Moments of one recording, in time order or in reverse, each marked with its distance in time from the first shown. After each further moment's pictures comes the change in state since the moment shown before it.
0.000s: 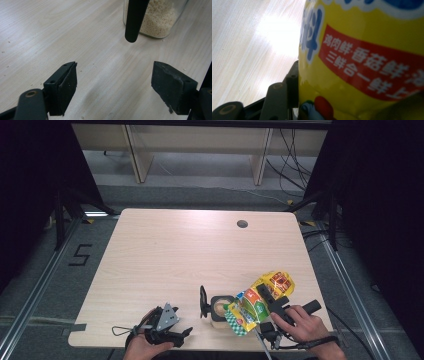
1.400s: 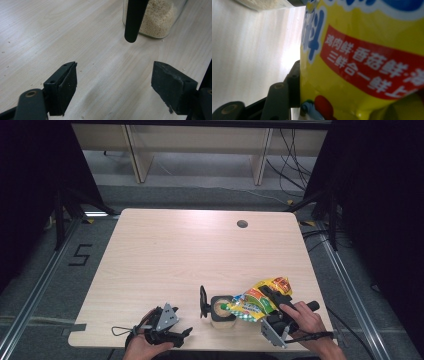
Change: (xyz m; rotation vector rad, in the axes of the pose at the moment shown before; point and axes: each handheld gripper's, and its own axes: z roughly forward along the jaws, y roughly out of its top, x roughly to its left) left arm 0.001 0.001 0.000 -0.001 0.002 0.004; right arm 0.011 -0.021 0.011 -0.165 0.181 0.421
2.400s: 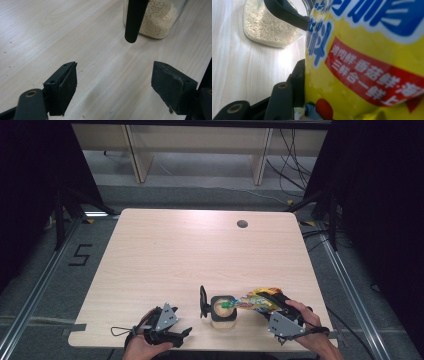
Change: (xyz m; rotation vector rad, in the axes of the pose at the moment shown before) left arm 0.001 0.000 -0.002 0.004 0.010 0.005; right arm 0.008 -0.022 0.005 -0.193 0.193 0.381
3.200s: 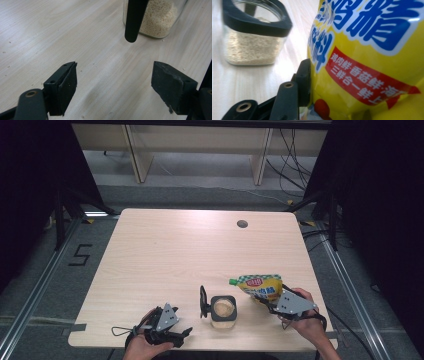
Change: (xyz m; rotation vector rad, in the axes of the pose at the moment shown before) left arm -0.001 0.000 0.001 0.001 -0.003 -0.002; right arm -0.017 -0.035 0.016 -0.146 0.019 0.410
